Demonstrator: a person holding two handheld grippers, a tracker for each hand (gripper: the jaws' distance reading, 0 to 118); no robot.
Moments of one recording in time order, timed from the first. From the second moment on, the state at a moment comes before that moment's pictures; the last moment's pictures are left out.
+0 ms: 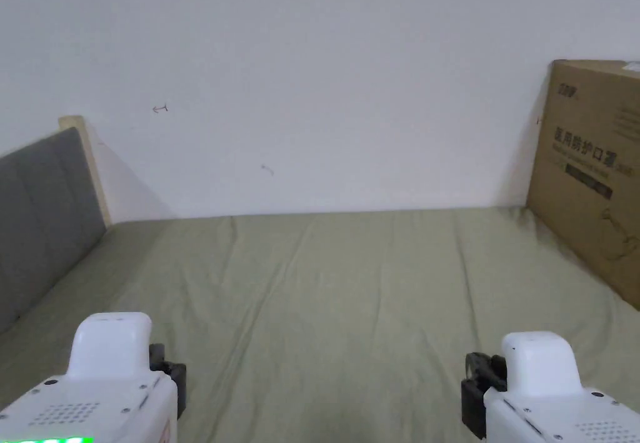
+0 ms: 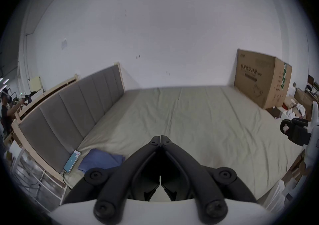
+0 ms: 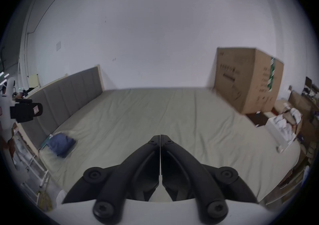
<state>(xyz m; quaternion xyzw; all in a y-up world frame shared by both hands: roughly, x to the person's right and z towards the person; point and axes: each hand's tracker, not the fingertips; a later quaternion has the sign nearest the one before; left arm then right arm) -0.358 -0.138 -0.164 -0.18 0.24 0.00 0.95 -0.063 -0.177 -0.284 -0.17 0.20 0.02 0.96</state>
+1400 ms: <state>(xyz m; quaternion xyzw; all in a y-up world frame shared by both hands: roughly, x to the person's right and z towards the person) -0.293 -0.120 -0.139 -0.04 0.22 -0.03 0.97 -0.046 -0.136 -0.257 -0.06 0.16 0.04 0.99</state>
